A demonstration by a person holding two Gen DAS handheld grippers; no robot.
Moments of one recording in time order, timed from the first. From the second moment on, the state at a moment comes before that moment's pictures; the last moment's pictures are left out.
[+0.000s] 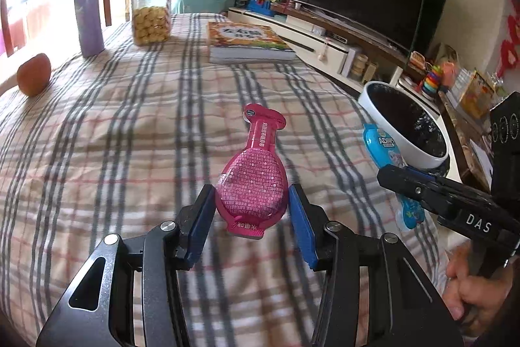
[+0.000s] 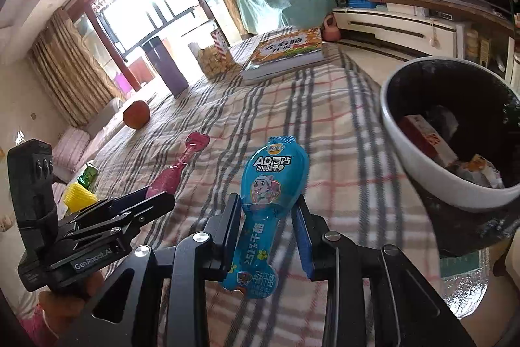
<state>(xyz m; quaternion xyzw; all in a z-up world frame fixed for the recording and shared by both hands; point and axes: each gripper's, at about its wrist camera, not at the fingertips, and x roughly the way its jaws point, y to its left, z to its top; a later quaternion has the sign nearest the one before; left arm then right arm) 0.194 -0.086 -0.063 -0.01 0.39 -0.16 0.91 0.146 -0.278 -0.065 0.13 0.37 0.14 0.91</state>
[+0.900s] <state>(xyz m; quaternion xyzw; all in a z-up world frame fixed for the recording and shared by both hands) 0.182 -0.167 -0.045 0.04 0.38 -0.21 0.90 0.111 -0.346 -0.040 0.16 0.33 0.11 0.92</state>
